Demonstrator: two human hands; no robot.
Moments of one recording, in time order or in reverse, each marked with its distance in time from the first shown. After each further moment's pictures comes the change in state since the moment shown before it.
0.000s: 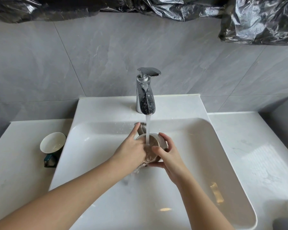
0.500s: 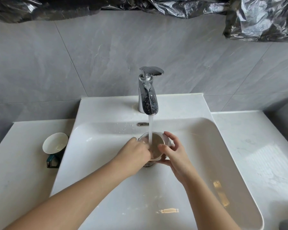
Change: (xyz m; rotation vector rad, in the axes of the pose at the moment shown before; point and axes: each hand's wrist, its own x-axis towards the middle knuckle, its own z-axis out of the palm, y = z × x) left_hand 0.003 0.005 0.020 -0.269 0.039 -0.096; right_hand 0.005 -0.003 -0.007 0.035 0.034 -0.015
